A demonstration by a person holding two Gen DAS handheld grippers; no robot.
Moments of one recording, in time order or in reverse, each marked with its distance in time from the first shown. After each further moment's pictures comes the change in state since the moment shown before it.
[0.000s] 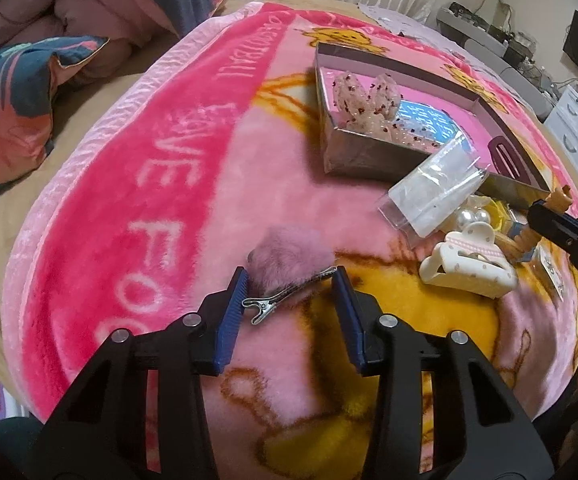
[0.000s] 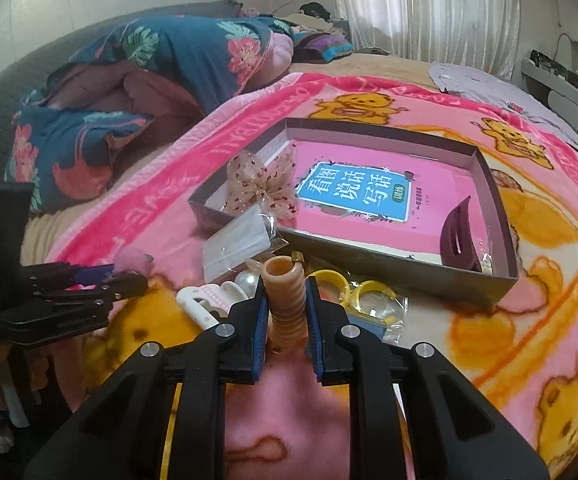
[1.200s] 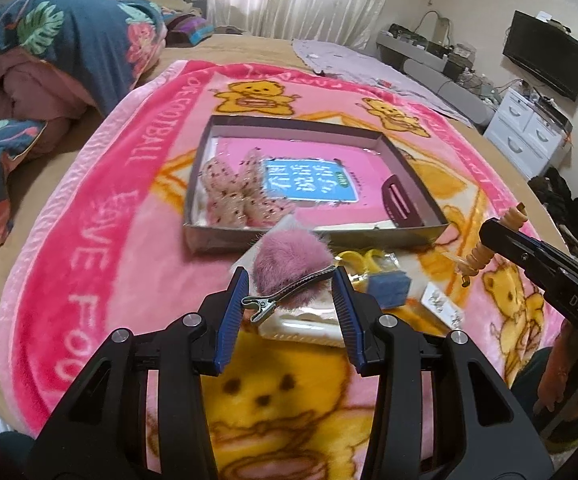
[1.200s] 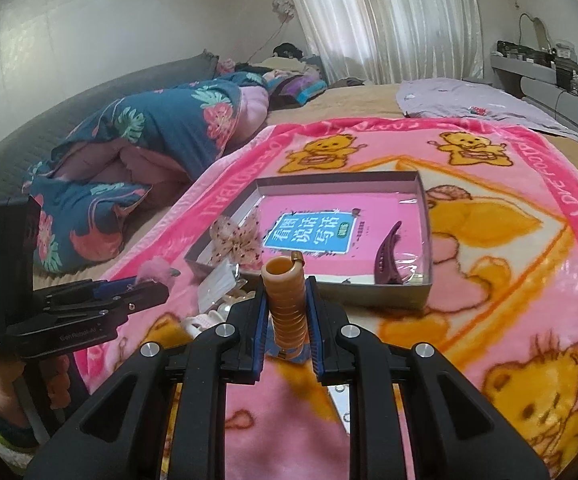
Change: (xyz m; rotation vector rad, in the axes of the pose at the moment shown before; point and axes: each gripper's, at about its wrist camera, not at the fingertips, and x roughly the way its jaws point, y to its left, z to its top) left arm -0.051 -0.086 0.031 0.104 -0.133 -0.159; right arm -0.085 -0.056 0.000 0.145 -0.164 0.018
